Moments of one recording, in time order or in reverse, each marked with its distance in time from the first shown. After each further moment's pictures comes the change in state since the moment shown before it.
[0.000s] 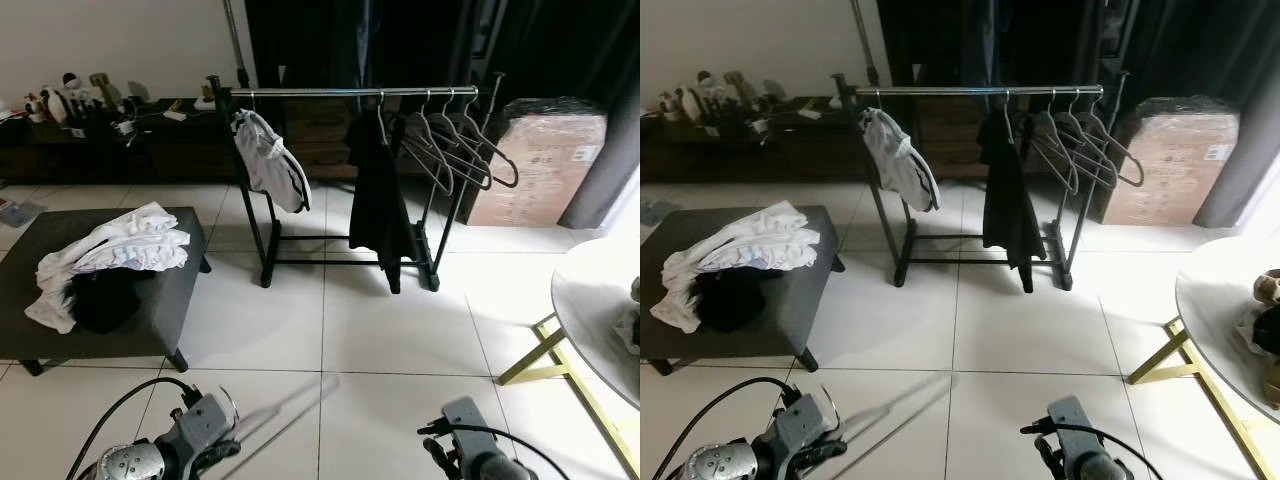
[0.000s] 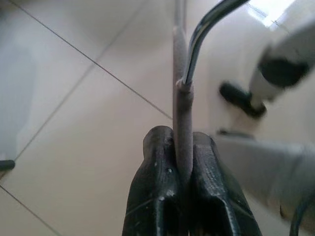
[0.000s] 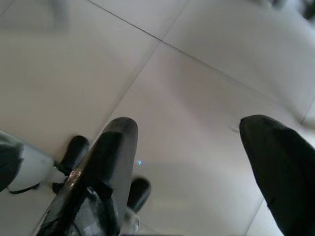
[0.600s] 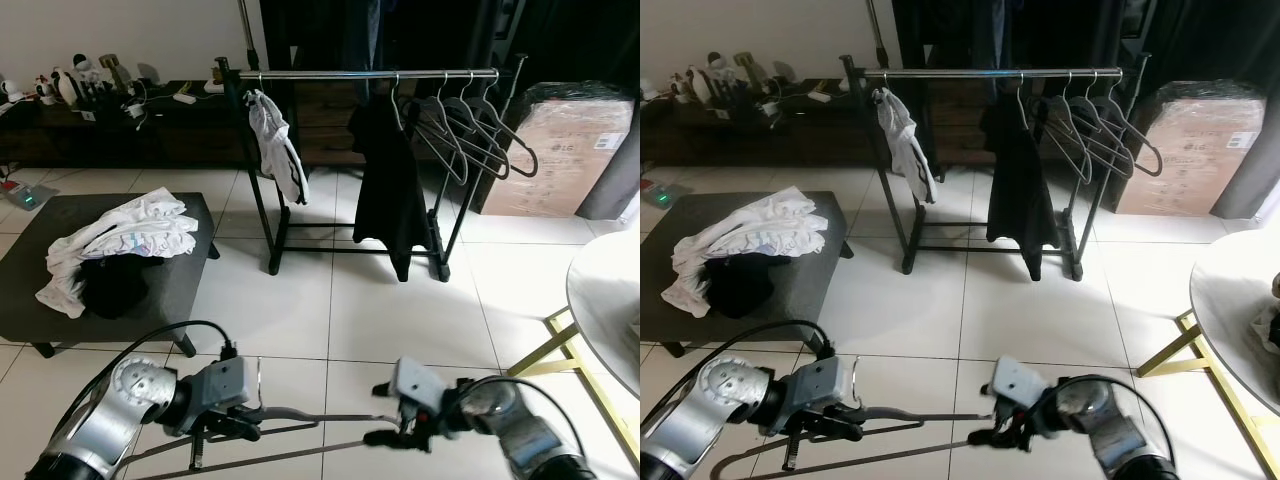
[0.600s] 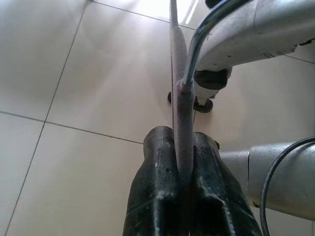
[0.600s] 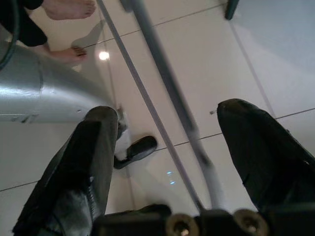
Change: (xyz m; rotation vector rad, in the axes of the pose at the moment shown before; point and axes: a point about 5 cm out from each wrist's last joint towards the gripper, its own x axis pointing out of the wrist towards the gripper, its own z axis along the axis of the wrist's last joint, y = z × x) left arm -0.005 0.026 0.078 0.291 -0.065 -0.366; right arm -0.021 0.029 0.082 -0.388 -0.126 0.659
